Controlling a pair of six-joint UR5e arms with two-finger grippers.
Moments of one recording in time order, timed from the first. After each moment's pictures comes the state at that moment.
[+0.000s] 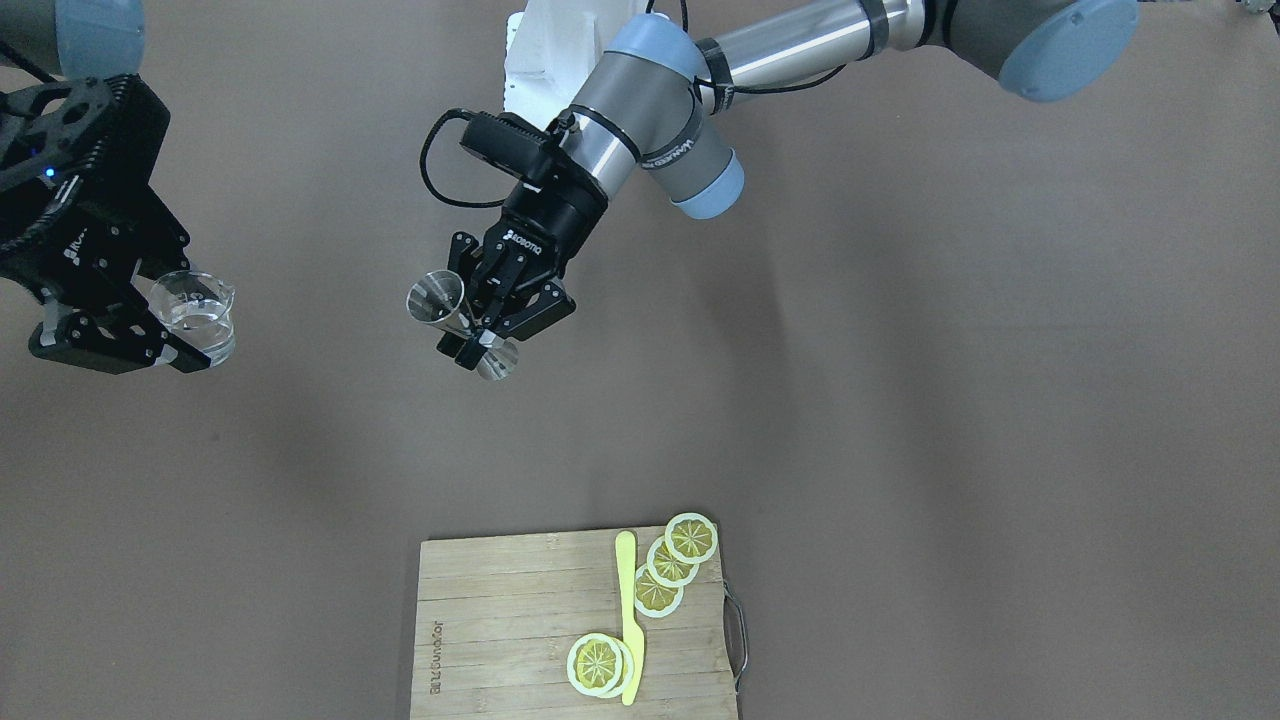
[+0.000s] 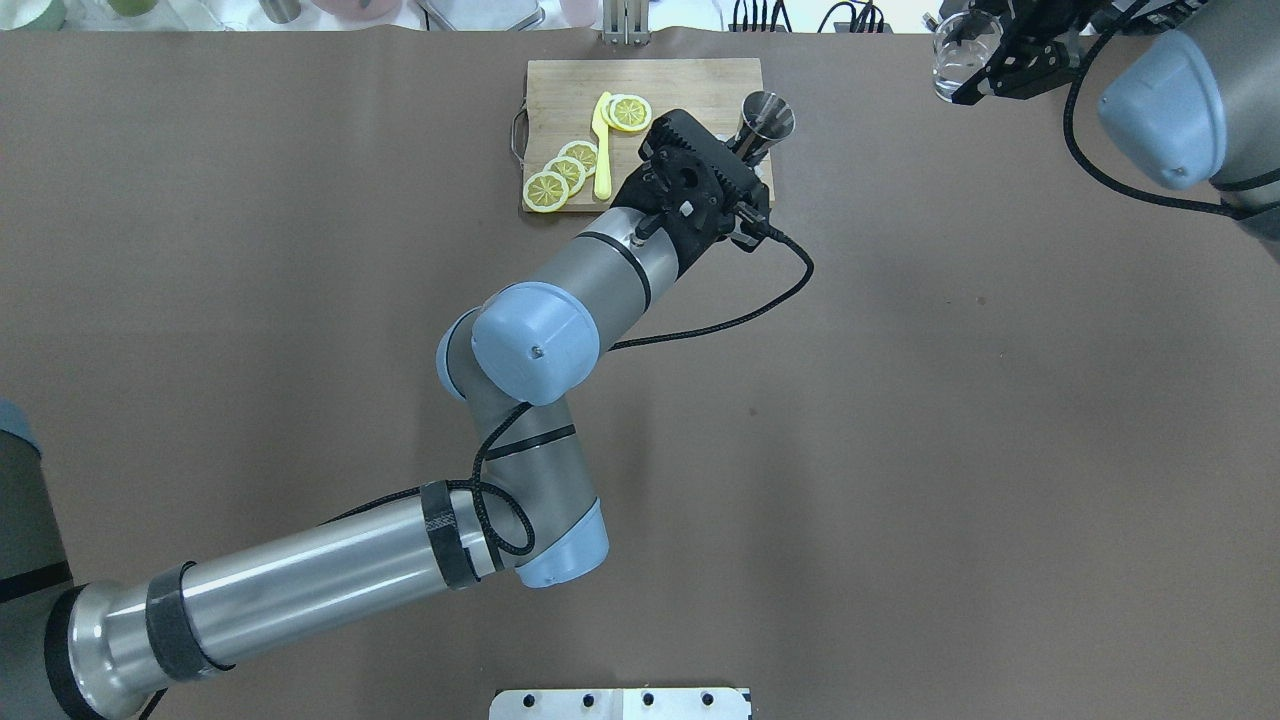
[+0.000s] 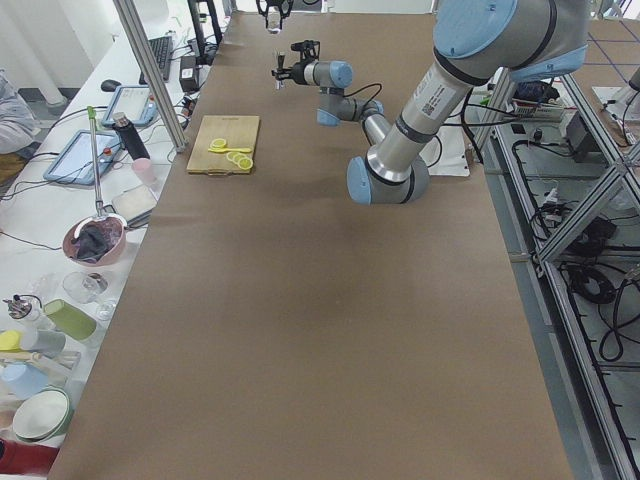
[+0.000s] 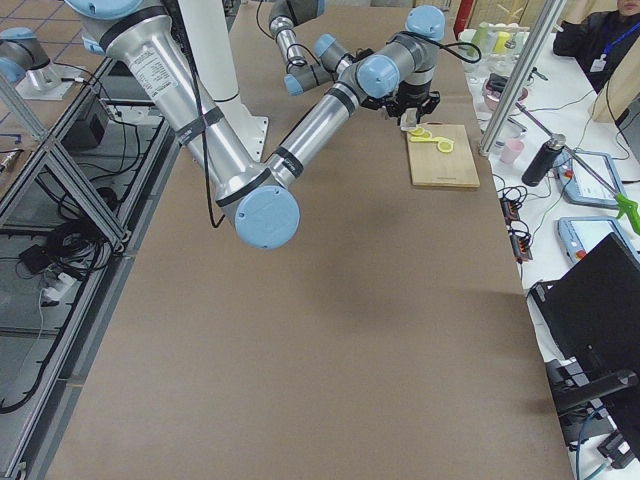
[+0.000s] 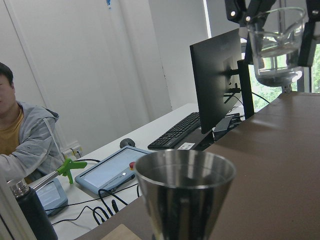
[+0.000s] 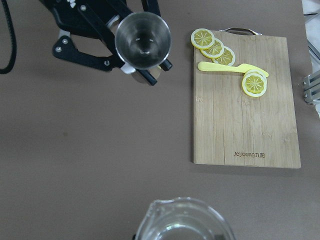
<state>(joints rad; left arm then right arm) -0.45 -2.52 -1.27 -2.70 -1.13 -0.29 1.17 -0.93 1.82 -1.76 2.42 -0.89</state>
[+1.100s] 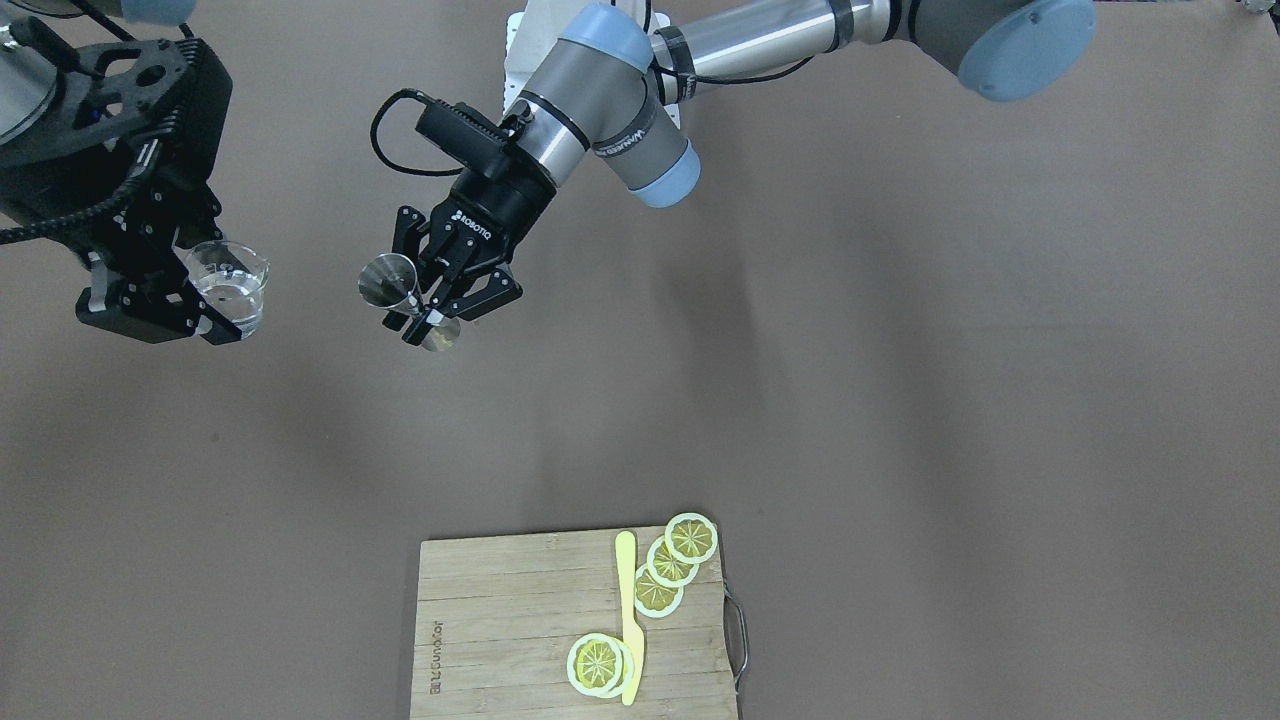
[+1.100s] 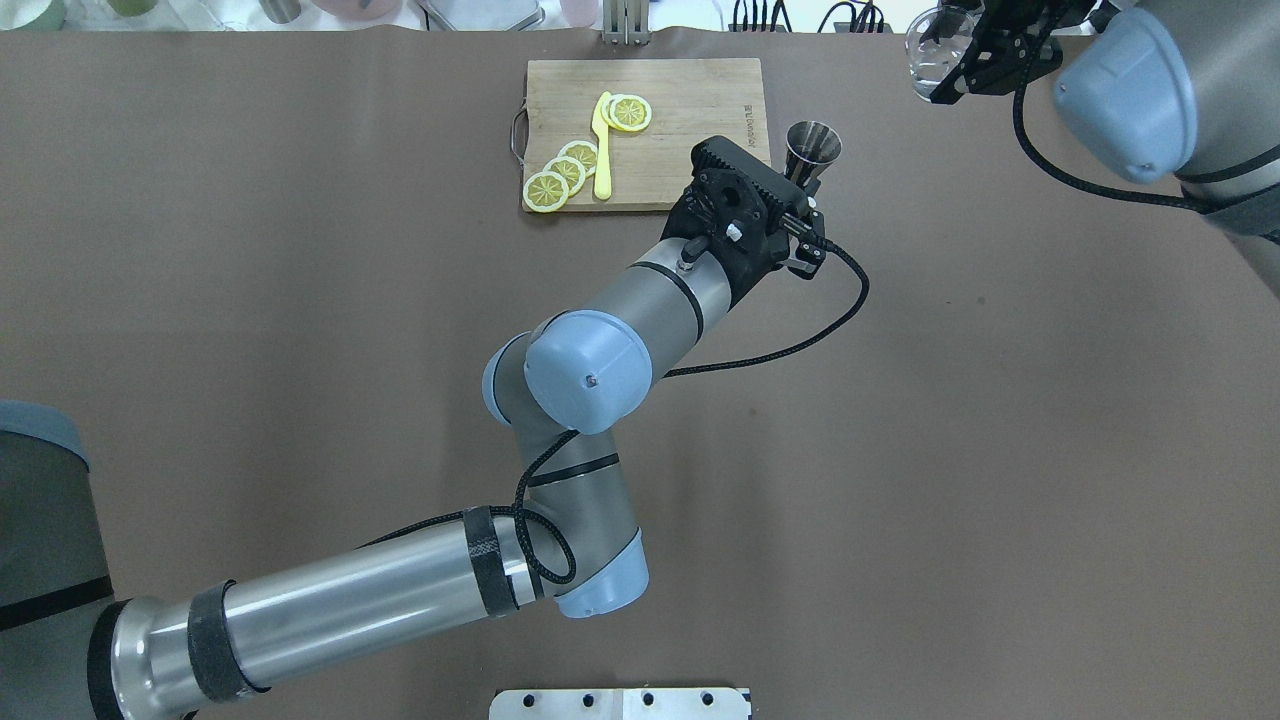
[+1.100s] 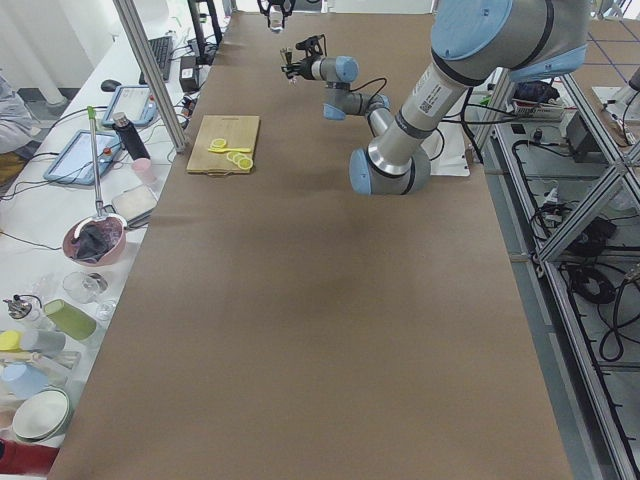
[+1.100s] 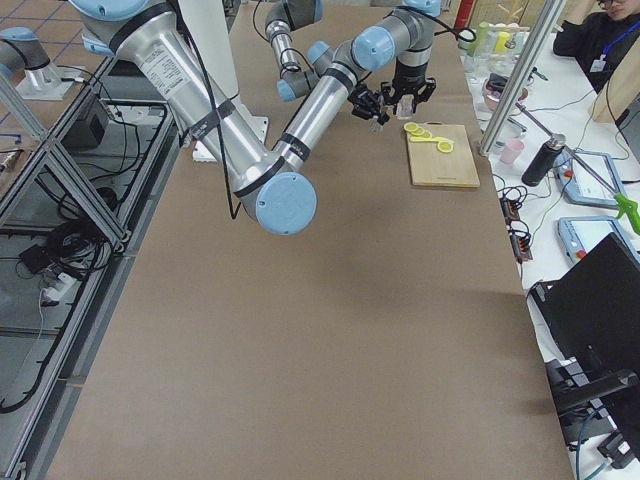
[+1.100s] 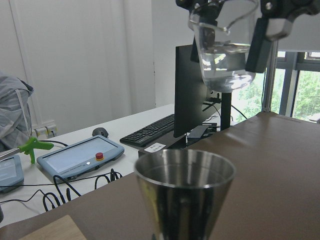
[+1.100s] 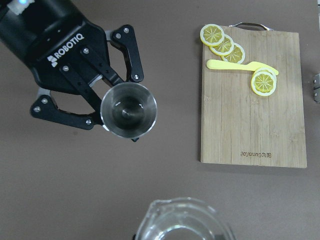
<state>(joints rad) -0.40 -2.55 -1.23 -2.72 -1.14 -0.48 1.12 -0.85 1.86 -1.94 2.35 -0.91</state>
